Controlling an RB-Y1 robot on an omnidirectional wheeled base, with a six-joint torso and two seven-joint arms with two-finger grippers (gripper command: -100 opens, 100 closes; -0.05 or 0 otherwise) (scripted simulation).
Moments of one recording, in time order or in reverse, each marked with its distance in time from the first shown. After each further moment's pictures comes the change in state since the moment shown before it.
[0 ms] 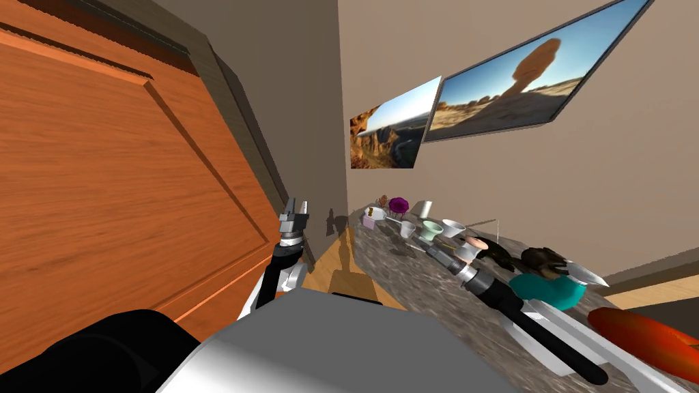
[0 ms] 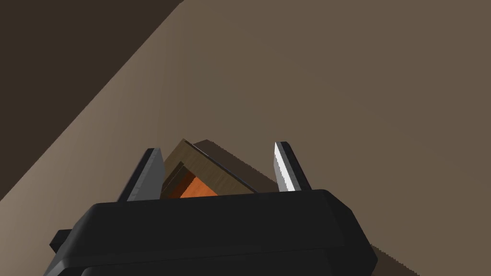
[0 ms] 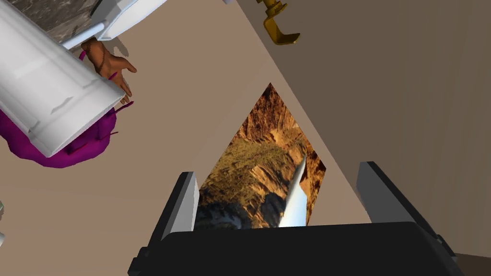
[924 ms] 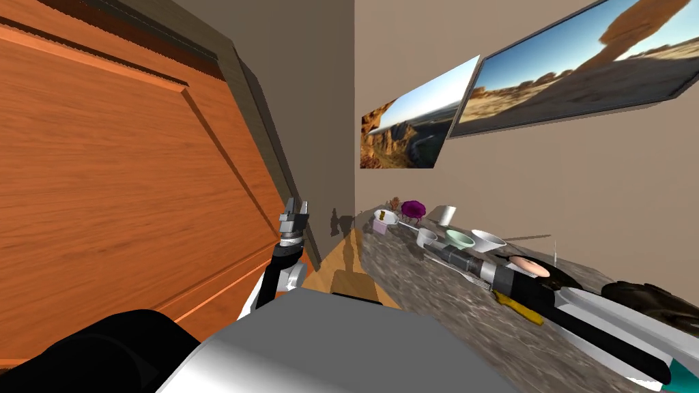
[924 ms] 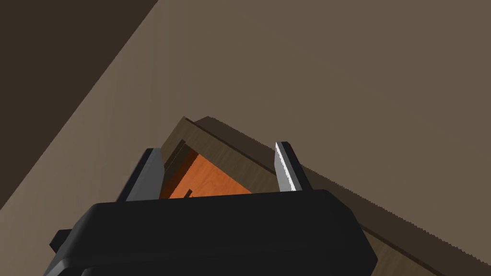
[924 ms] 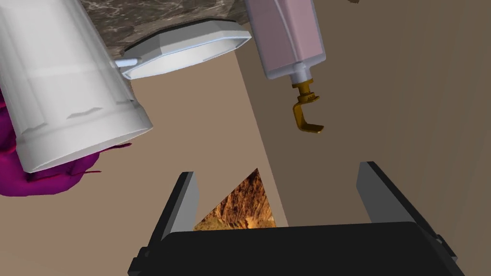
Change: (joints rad) left arm 0.000 0.000 0.000 0.000 0.000 0.000 0.000; right arm -0.011 -0.289 0.016 0.174 0.093 -0.043 0.024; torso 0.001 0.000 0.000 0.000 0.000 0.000
